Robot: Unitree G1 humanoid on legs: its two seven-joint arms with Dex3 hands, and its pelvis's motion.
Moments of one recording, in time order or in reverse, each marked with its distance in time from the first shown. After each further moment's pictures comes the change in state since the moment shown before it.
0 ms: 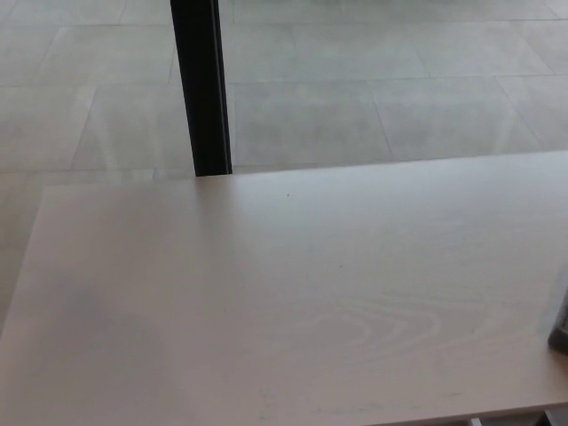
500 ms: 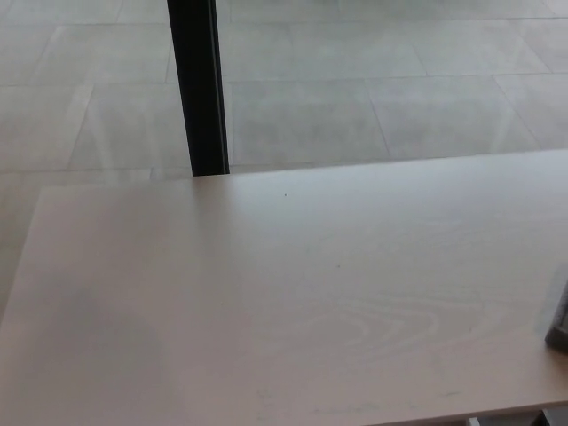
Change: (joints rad) left_arm 0.001 0.005 -0.002 -0.001 0.005 0.000 0.006; right_arm 0.021 -0.060 0.008 -0.259 -0.124 0.002 0.006
